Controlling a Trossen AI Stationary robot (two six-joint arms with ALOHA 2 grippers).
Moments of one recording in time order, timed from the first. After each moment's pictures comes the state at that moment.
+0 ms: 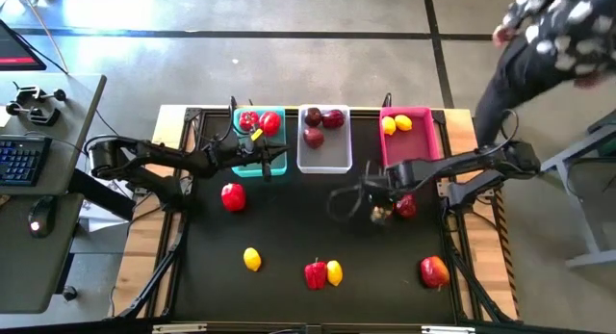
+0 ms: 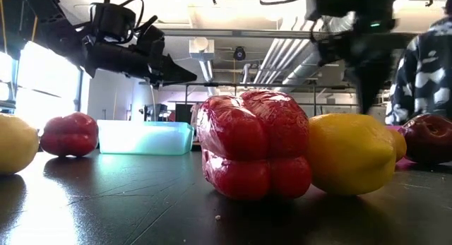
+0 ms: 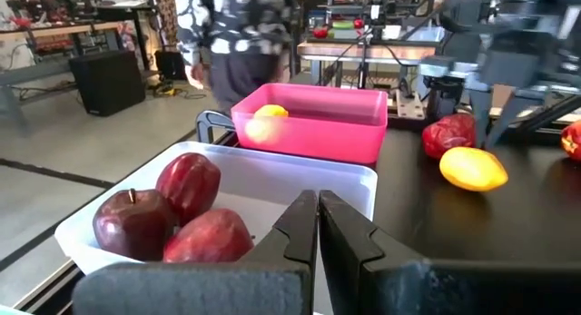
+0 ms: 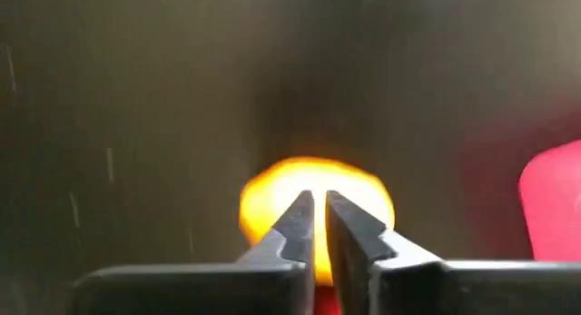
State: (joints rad) left arm 0.39 1.39 0.39 0.89 0.08 0.04; right arm 0.07 1.43 0.97 -0.98 0.05 0.39
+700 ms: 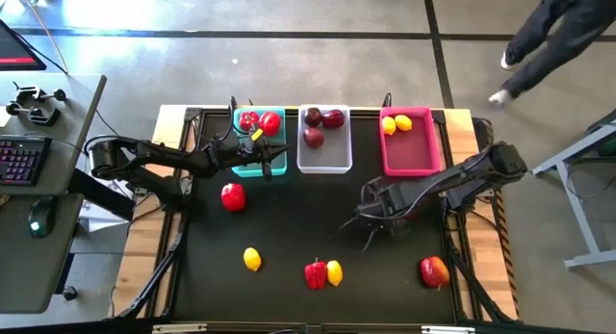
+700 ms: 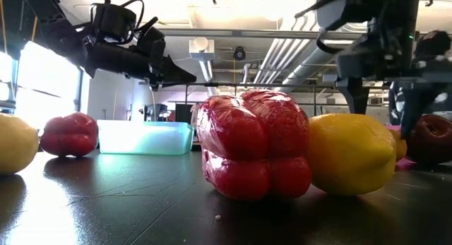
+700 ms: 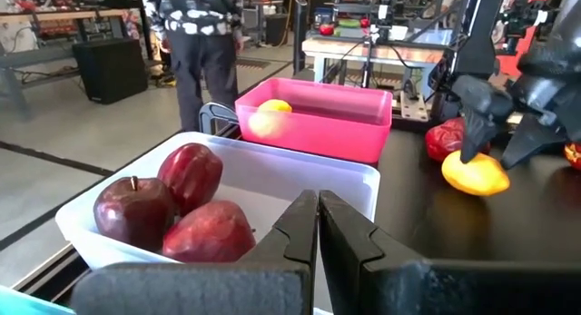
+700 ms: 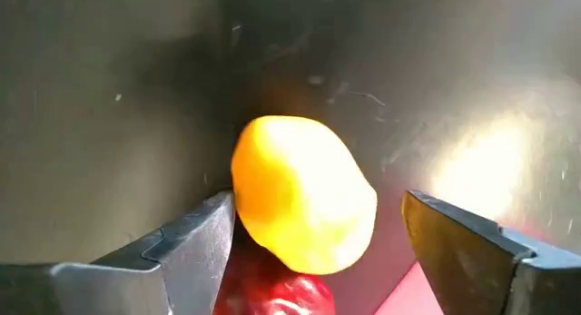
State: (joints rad) left arm 0.39 1.39 0.39 0.88 0.07 -0.01; right arm 0.26 1.57 0.97 -1.03 0.24 -0.22
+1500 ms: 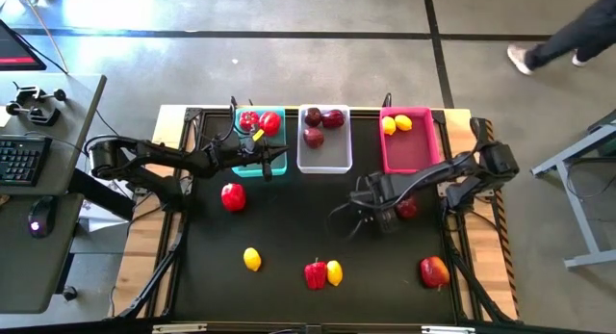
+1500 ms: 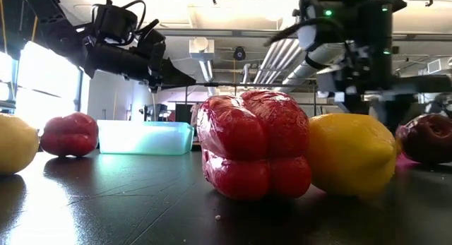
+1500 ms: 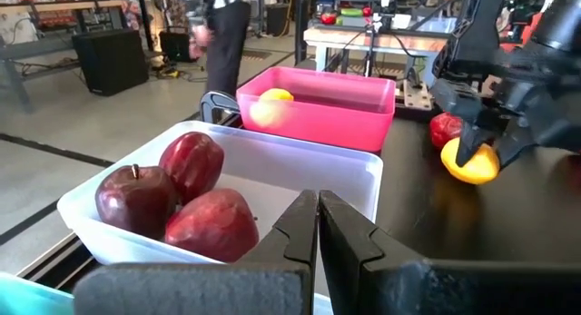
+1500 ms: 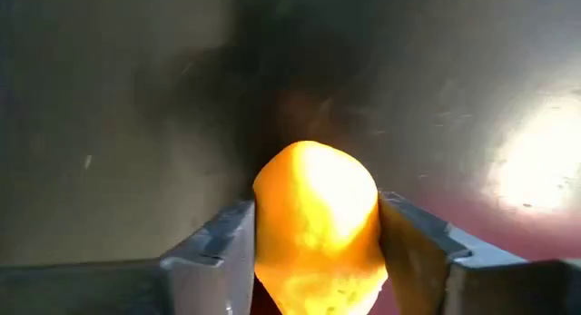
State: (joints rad) left arm 0.39 1.39 0.39 0.85 0.07 0.00; right arm 0.14 1.63 0.97 -0.96 0.14 -0.13
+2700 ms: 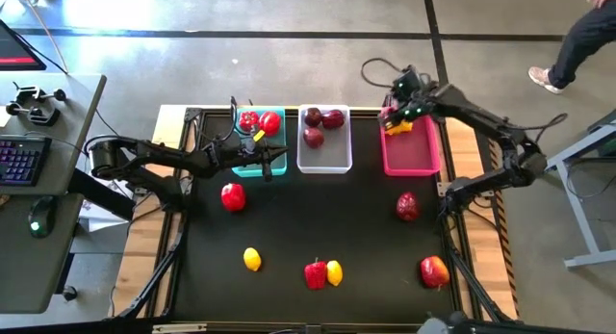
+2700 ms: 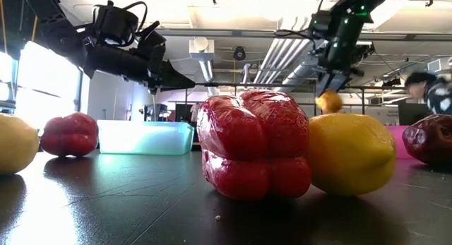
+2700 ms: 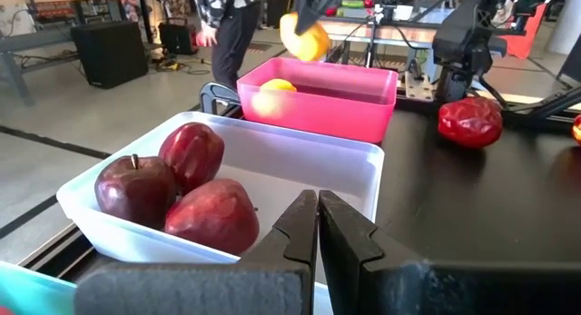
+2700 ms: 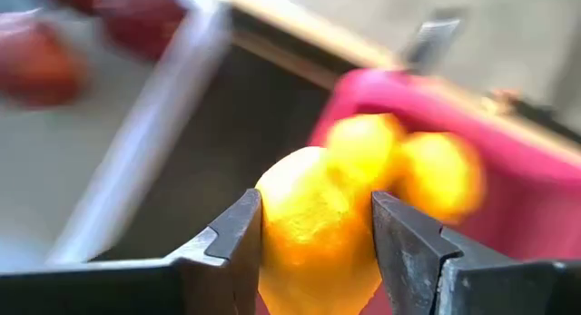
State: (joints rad) left arm 0.40 1.39 0.39 0.83 0.07 0.00; right arm -0.84 1.37 1.16 -0.88 0.08 0.22
